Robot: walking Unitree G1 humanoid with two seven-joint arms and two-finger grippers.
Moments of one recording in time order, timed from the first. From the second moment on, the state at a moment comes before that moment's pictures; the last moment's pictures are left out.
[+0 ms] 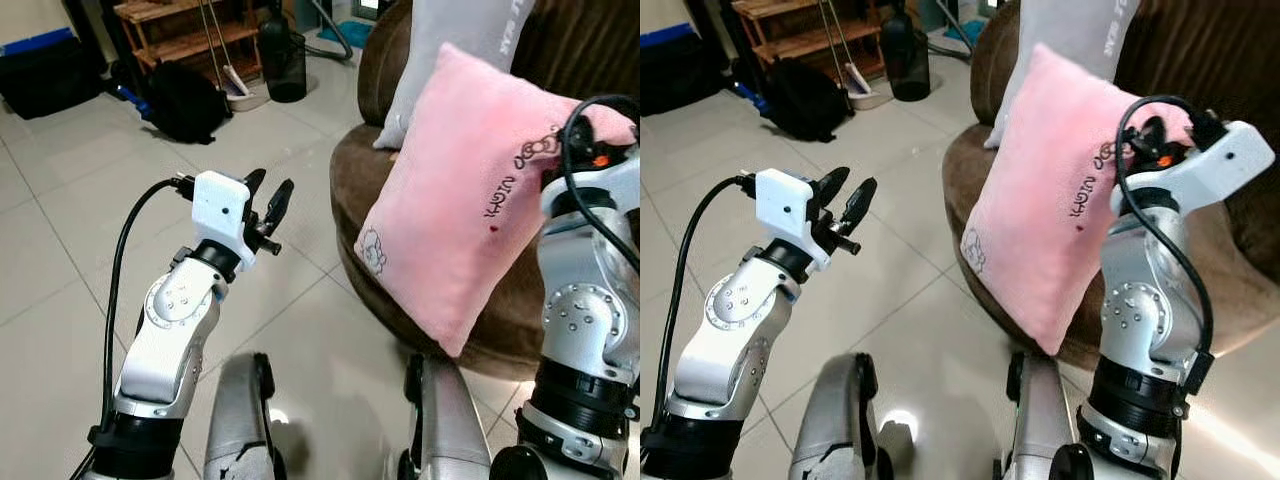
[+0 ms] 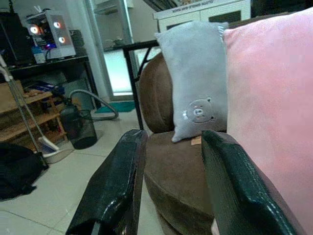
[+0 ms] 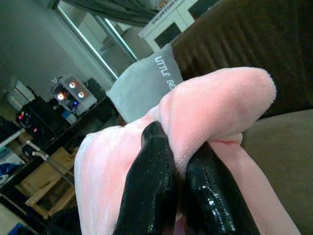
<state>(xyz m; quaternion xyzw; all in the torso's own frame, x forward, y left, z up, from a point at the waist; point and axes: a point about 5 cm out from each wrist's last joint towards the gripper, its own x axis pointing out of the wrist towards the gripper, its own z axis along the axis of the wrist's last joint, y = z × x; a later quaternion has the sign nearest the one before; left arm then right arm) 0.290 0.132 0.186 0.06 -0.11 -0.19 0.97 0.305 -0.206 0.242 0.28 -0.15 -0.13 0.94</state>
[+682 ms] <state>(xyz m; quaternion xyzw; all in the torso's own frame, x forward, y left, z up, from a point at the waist) 0.290 0.133 0.185 0.08 -0.12 -0.18 0.97 0.306 -0.207 0.228 0.26 -0.12 -0.15 0.95</state>
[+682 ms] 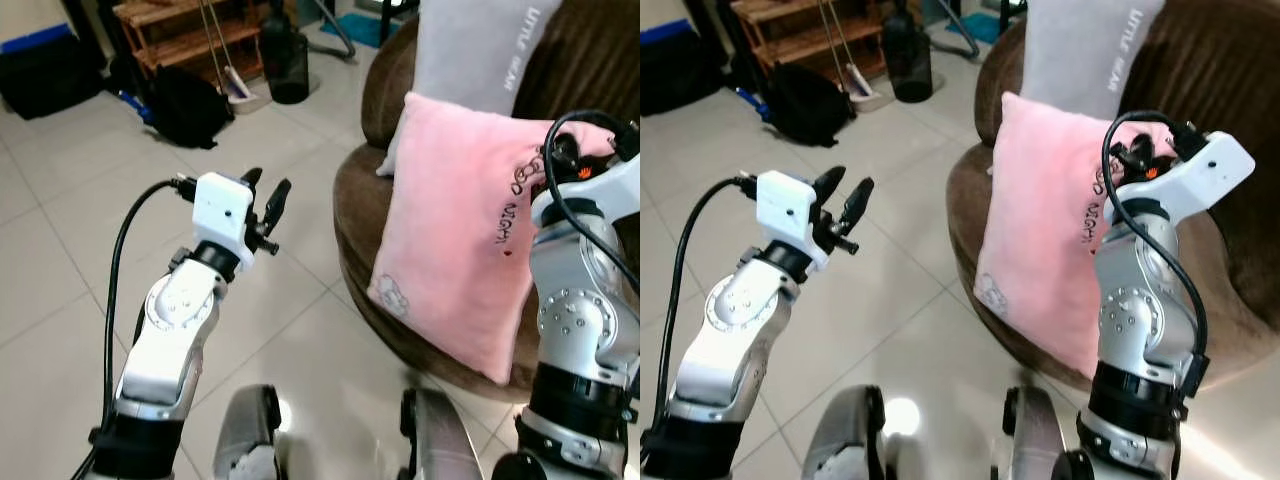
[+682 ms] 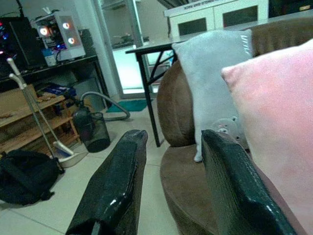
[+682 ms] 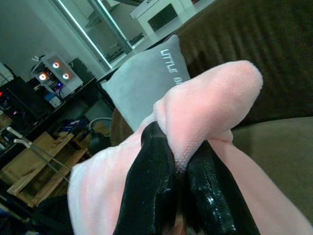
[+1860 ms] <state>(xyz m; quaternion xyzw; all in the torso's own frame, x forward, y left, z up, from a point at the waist) 0.288 0.114 0.175 0.08 -0.10 -0.25 0.96 0.298 -0.220 0.203 0.25 -0.08 -0.19 0.95</state>
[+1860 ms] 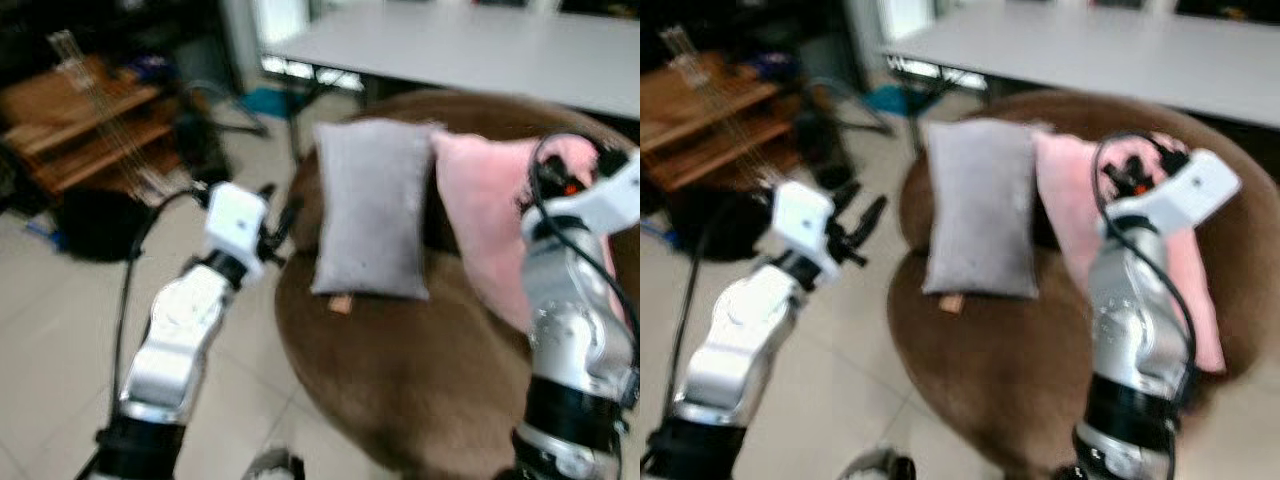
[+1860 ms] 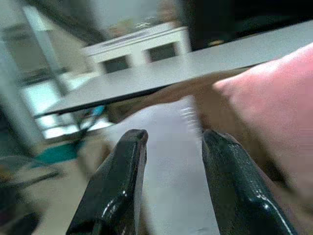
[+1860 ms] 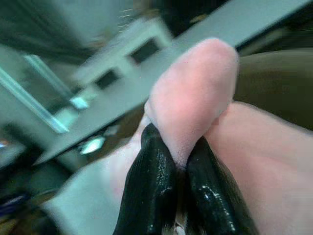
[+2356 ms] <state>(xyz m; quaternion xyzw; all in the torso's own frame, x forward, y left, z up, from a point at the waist) 0.282 0.125 0.166 0.09 -0.08 -0.27 0.96 0.308 -0.199 0.200 0.25 -0.04 -0.12 0.96</state>
